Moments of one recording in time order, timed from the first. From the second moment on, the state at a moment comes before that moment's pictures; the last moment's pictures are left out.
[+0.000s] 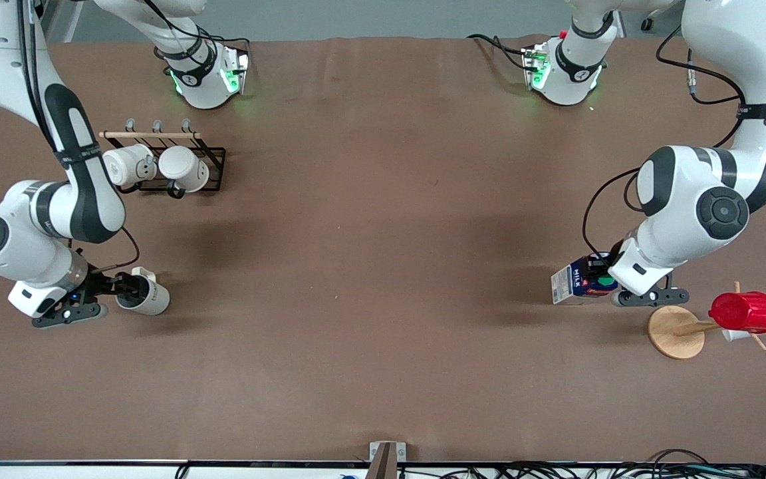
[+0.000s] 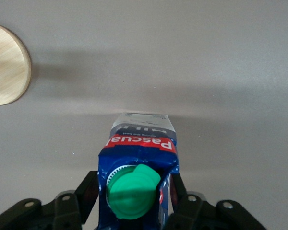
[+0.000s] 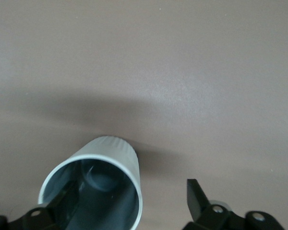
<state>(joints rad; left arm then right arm) -0.09 0.35 -0.05 -1.86 0.00 2.19 -0.15 -0.07 0.51 -0.06 -1.85 0.00 2.43 -0.35</state>
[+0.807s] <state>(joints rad) -0.09 0.31 -0.07 -1.74 0.00 2.00 -0.15 -0.07 0.54 -0.06 -1.85 0.00 2.44 -0.35</state>
